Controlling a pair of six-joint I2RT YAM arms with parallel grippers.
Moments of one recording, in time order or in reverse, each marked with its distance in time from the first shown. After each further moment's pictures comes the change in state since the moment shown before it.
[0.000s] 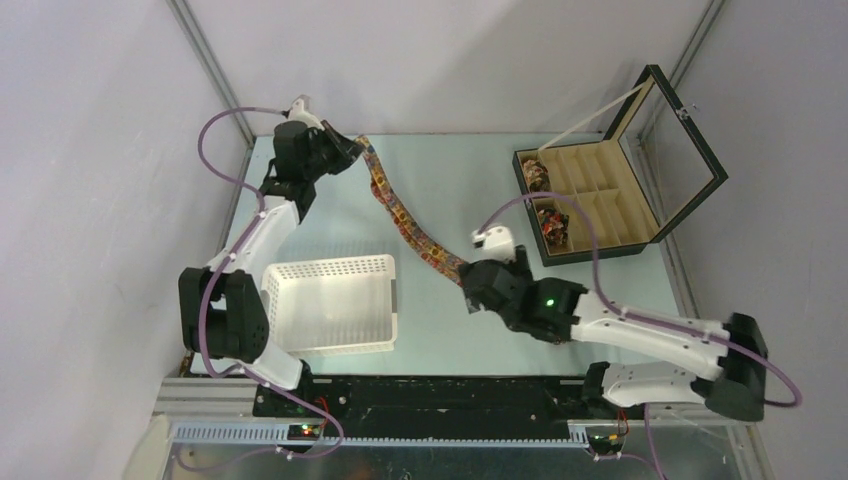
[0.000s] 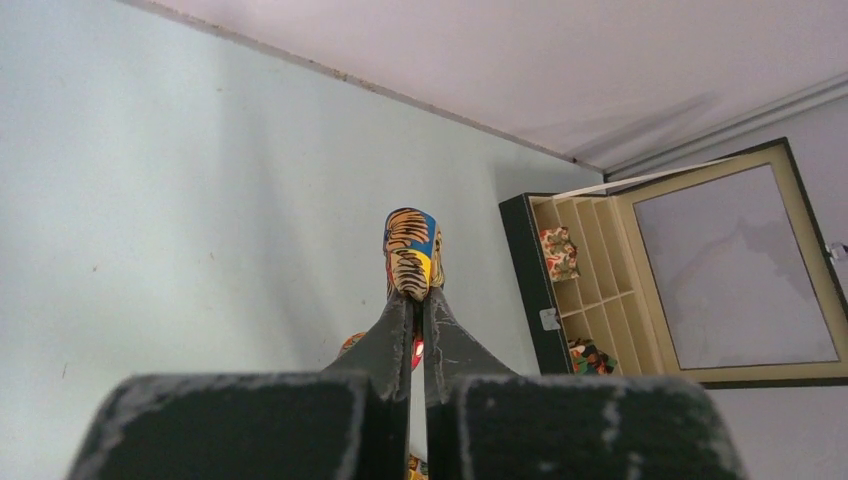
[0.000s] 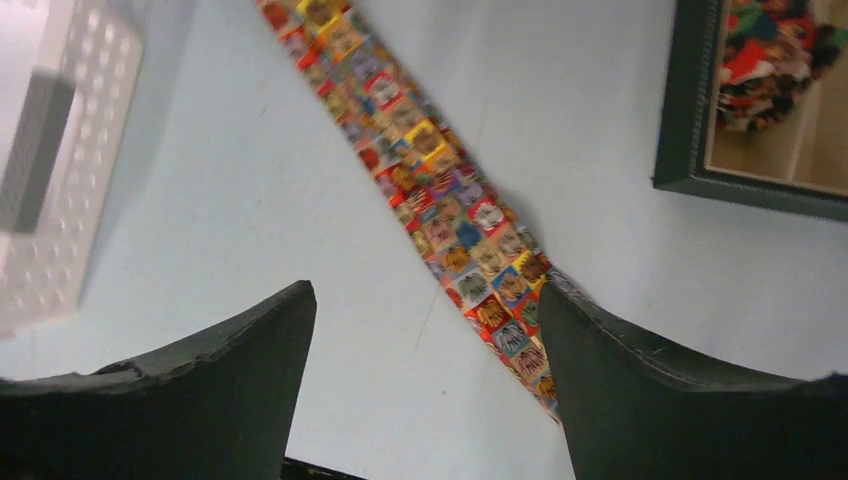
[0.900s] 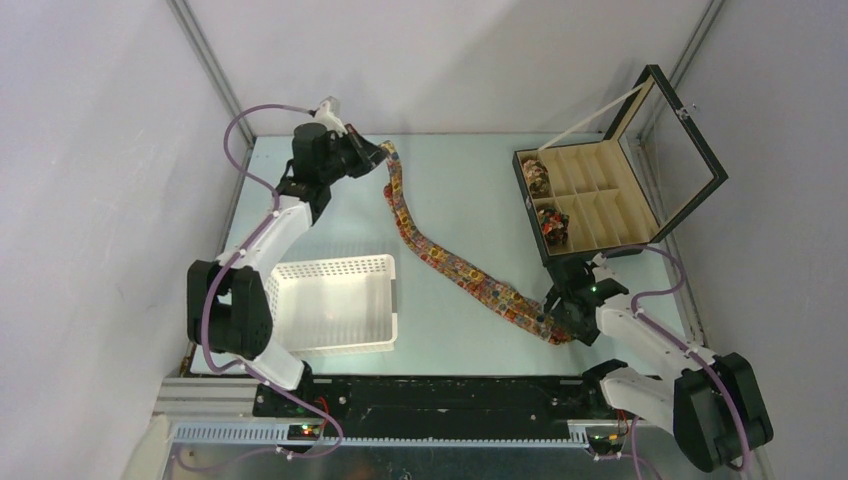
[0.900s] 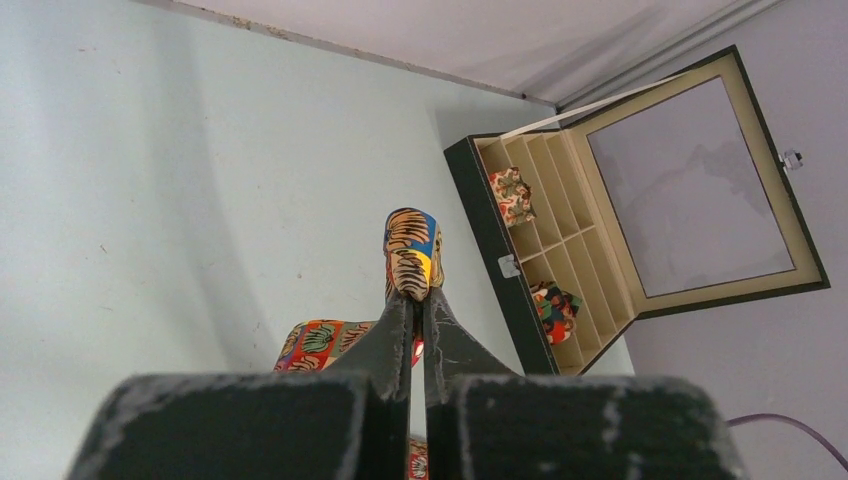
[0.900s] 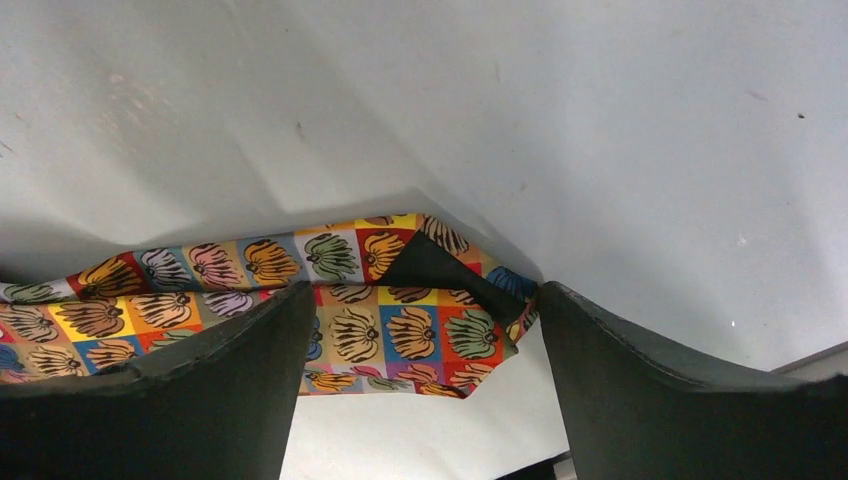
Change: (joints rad) left arm -0.083 0.031 0.009 0.039 0.096 0.018; right arm -0.792 -0.148 -0.457 -0.076 -0.395 0.483
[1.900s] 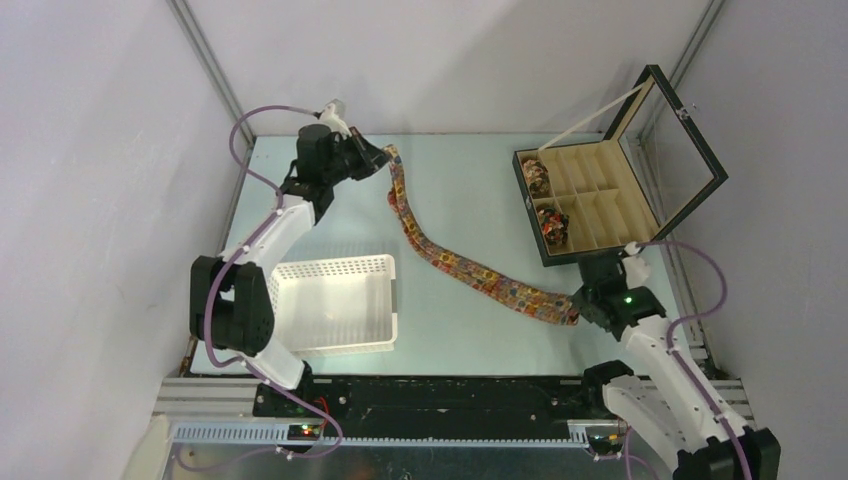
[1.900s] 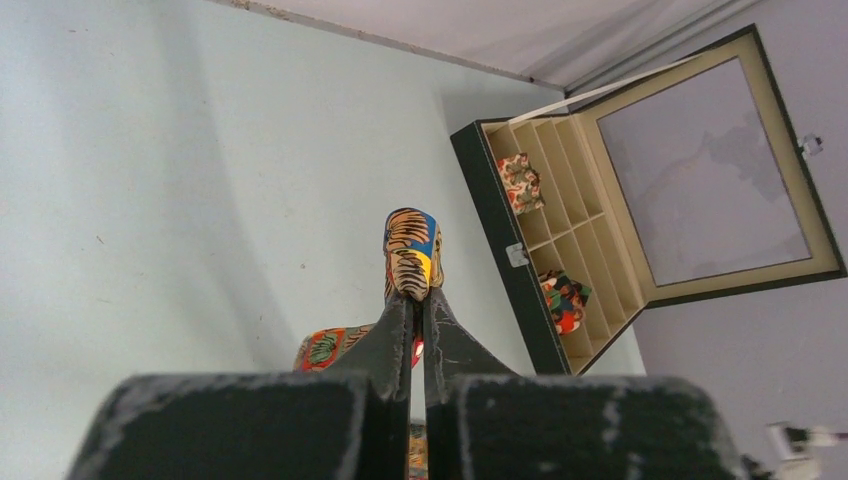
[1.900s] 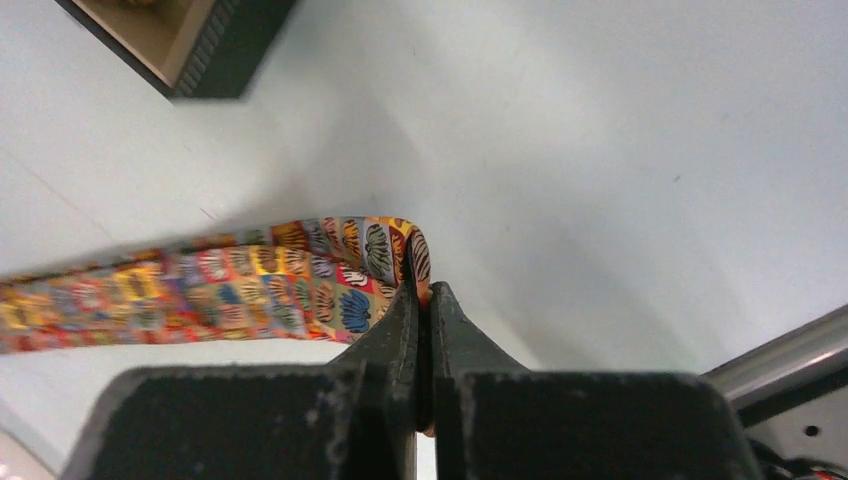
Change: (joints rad) left arm -0.004 0.022 0.000 0.001 0.010 0.008; right arm -0.087 -0.257 0.052 -0.096 0.040 -0.032
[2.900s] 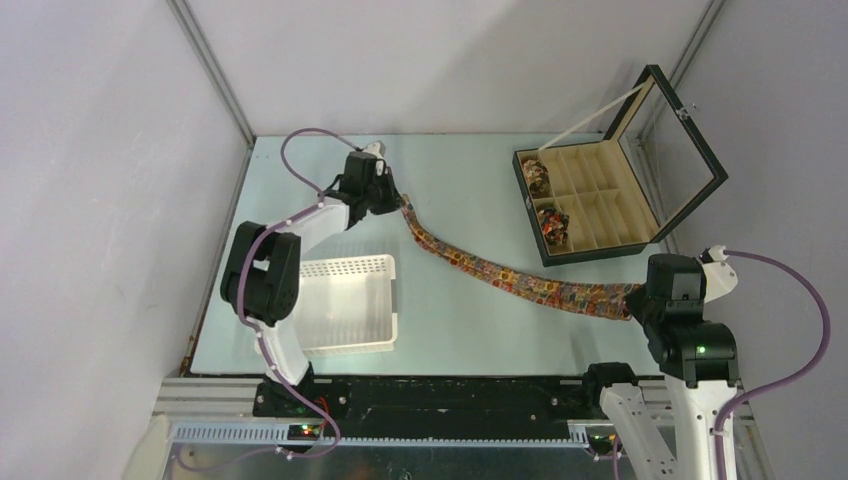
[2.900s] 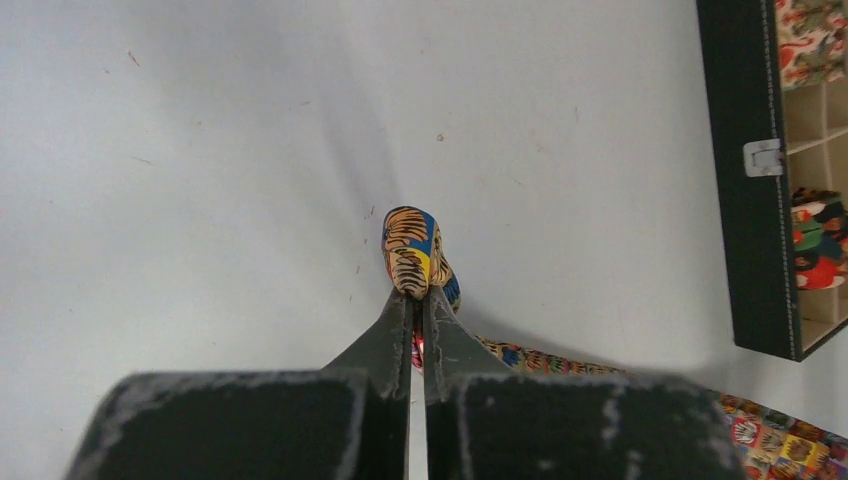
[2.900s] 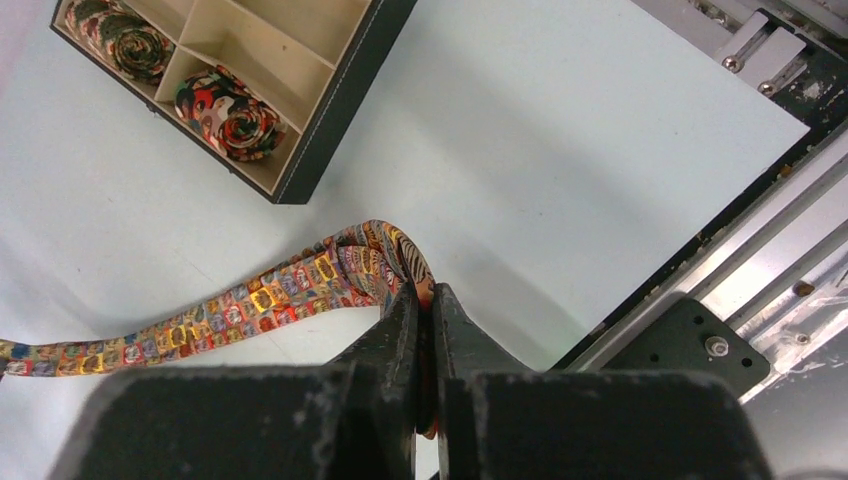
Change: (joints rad) left arm -0.119 0.220 -0.020 -0.130 -0.185 0.148; right arm -0.275 -0.229 0.477 -0.418 0.081 -0.151
